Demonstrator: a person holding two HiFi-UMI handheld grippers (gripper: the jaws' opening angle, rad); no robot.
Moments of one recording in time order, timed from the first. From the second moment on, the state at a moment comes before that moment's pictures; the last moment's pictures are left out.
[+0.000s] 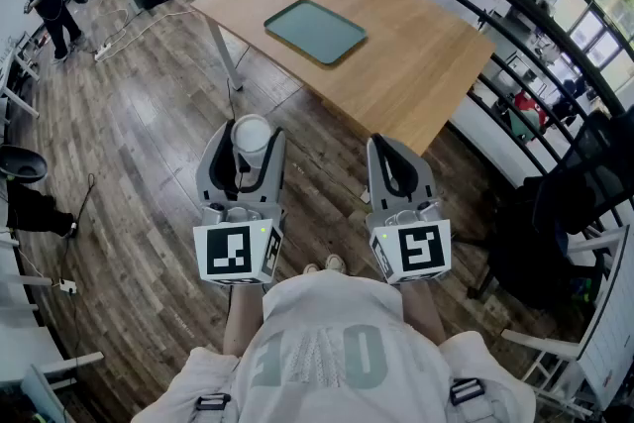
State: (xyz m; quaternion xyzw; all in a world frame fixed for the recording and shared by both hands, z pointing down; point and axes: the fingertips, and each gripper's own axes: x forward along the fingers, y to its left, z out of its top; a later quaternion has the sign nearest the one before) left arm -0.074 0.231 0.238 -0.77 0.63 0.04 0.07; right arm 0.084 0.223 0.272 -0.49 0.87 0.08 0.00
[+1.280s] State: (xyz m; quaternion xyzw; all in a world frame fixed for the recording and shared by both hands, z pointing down) left arm -0.101 0.184 0.256 -0.72 0.69 0.05 0.06; right arm 0.105 0.148 0.305 -0.46 0.89 0.03 0.04
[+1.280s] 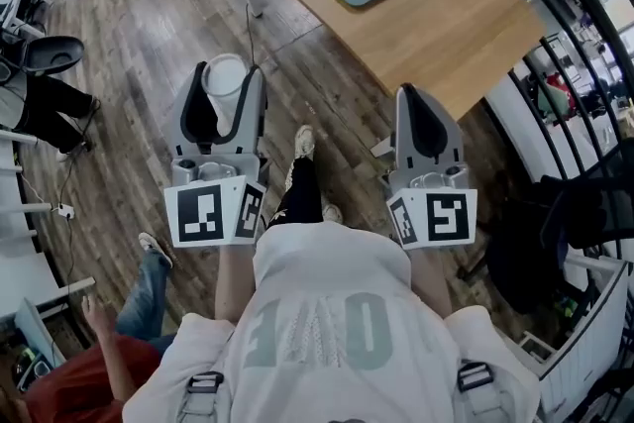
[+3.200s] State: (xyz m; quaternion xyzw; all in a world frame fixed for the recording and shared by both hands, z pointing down) left arm -0.176 -0.230 0.249 -0.81 0.58 0.03 0.04; right arm -0.032 -0.228 0.276 -0.48 0.88 0.04 -0.02
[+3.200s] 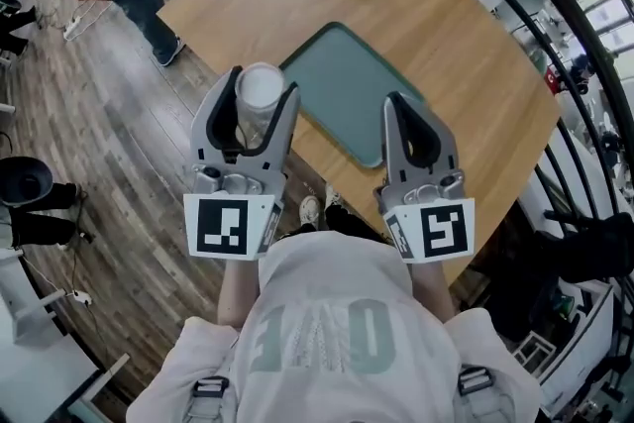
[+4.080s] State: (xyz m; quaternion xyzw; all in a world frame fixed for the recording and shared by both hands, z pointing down) left arm -0.081 -0.406 0.396 -0.85 0.51 -0.13 -0.06; right arm 0.045 -0.311 0.328 -0.53 0.85 -0.03 -0.04
